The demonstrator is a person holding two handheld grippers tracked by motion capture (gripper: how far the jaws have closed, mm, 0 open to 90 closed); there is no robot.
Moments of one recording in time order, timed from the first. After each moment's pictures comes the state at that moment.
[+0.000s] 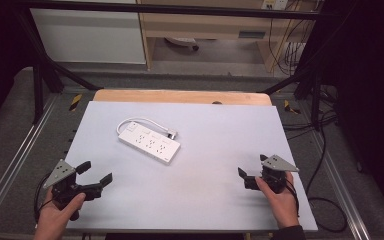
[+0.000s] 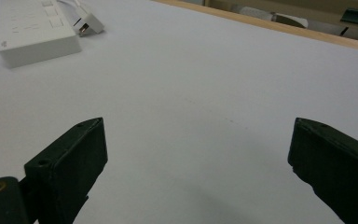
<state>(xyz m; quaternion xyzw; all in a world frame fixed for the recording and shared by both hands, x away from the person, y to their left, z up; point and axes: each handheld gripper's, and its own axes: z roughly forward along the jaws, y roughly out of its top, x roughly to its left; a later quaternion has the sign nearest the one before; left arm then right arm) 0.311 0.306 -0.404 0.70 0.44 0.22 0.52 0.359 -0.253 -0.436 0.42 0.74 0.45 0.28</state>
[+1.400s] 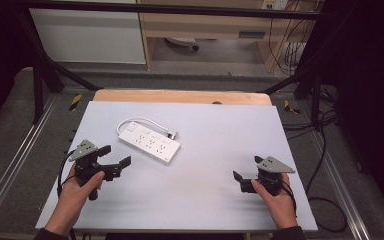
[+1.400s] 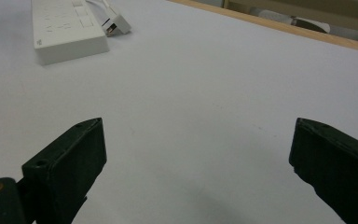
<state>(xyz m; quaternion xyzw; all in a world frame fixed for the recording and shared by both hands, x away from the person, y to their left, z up) 0.364 0.263 -0.384 0.71 0.43 0.19 0.52 0.354 -0.243 -0.434 0.40 0.75 0.46 0.26</state>
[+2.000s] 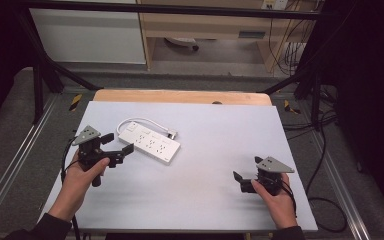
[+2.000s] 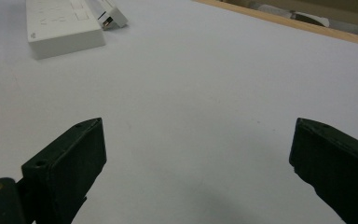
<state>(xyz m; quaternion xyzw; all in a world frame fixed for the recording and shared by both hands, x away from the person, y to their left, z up) 0.396 0.260 -0.366 0.71 0.43 0.18 0.53 0.355 -0.243 -0.436 0.40 0.75 0.45 0.26</state>
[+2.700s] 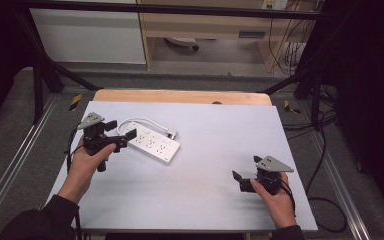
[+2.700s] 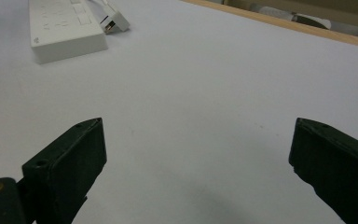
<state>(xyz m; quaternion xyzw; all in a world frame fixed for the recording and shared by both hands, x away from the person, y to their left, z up) 0.432 0.253 -0.358 0.70 0.44 0.19 0.53 0.358 -0.240 -0.436 0.40 0.75 0.46 0.26</state>
